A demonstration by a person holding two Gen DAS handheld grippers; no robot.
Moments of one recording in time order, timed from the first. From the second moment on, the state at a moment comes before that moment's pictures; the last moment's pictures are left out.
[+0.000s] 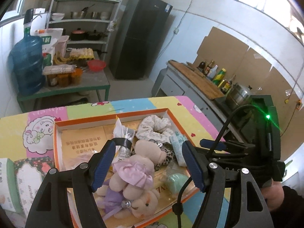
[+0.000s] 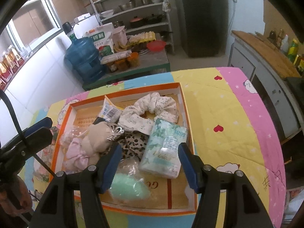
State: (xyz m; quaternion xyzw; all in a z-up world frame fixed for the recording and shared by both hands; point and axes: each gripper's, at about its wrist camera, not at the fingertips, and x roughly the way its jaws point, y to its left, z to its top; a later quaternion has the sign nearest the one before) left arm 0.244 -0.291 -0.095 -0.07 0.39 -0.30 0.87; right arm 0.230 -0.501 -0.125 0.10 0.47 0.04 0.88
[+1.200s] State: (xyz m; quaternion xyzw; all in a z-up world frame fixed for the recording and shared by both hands) left arm 0.165 -0.142 -0.020 -0.12 0.31 -0.32 0.89; right arm 0.140 -0.375 -0.065 0.08 0.42 0.04 0.90
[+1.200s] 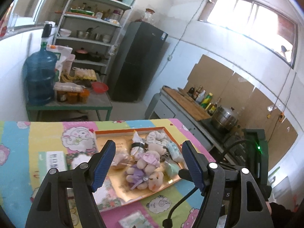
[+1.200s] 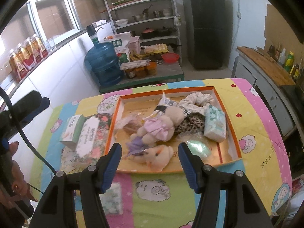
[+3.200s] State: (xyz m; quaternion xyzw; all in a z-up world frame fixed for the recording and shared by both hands) left arm 0.077 -0.006 -0.141 0.10 0.33 -0.50 0.80; right arm 0.076 -0.246 -0.140 0.05 0.48 0.06 0.87
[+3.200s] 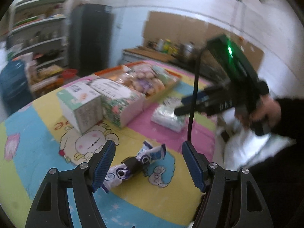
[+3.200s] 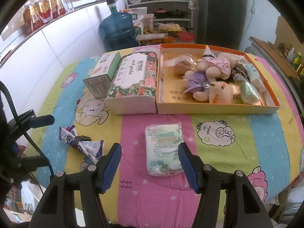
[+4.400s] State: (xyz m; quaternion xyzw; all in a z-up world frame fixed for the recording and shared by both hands) left arm 0.097 -0.031 -0.207 0.15 0.40 -0.47 0.77; right arm 0.109 -0.252 -0.182 0.02 0.53 0.06 0.84
